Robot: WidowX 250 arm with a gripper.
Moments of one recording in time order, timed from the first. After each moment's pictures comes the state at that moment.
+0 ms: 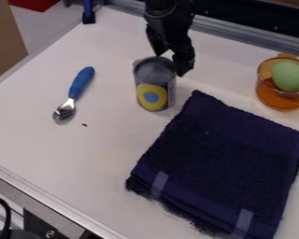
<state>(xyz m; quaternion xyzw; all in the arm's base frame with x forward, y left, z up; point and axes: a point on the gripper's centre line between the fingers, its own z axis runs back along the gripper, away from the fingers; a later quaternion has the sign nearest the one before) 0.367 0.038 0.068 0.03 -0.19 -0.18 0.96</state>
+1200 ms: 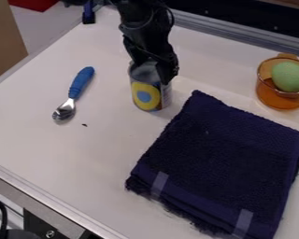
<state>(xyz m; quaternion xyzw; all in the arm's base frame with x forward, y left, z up) 0.337 0.049 0.071 0.03 -0.21 -0.12 0.97</state>
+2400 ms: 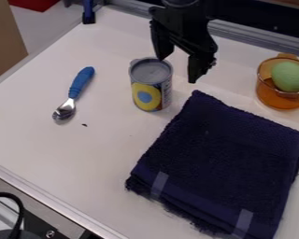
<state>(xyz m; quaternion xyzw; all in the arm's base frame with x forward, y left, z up) 0.314 -0.004 0.106 0.06 -0.14 -0.13 0.98</state>
